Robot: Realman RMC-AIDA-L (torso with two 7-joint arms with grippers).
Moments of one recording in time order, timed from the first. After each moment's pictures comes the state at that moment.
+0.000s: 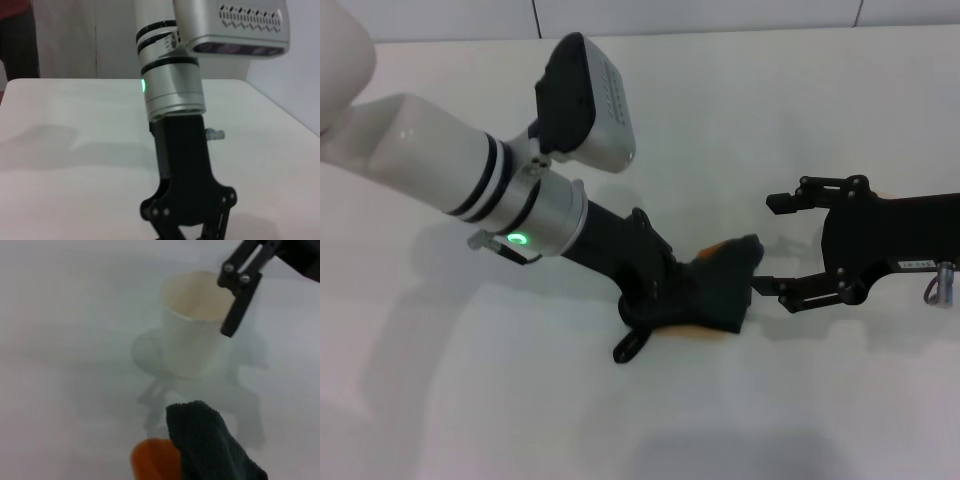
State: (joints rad) left arm -0.80 -2.09 1.51 0.74 2.05 1.23 -1.73; right arm 0.15 2.01 -1.43 -1.50 -1.83 -1.31 1.63
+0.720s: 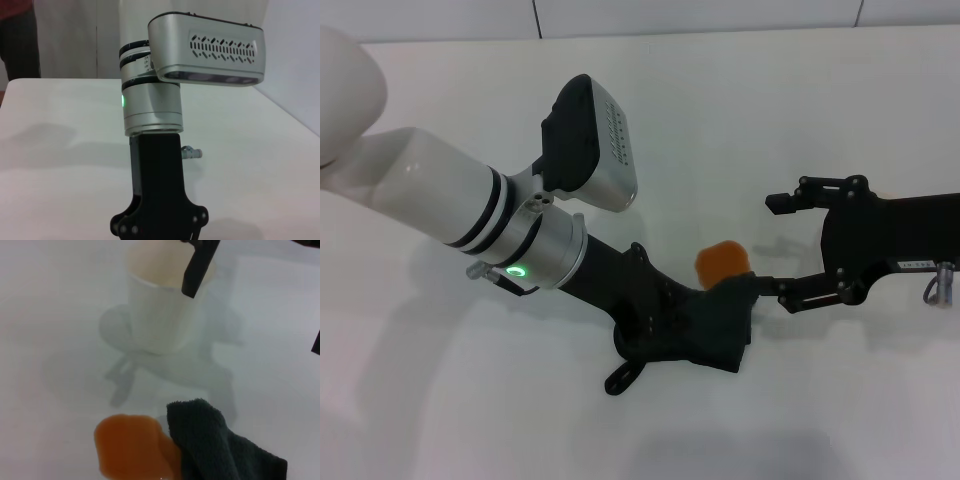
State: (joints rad) left arm -0.76 -2.09 1.59 0.73 2.02 1.23 -1.73; right arm 0.15 2.01 -1.44 -1.50 -1.83 -1.31 1.63
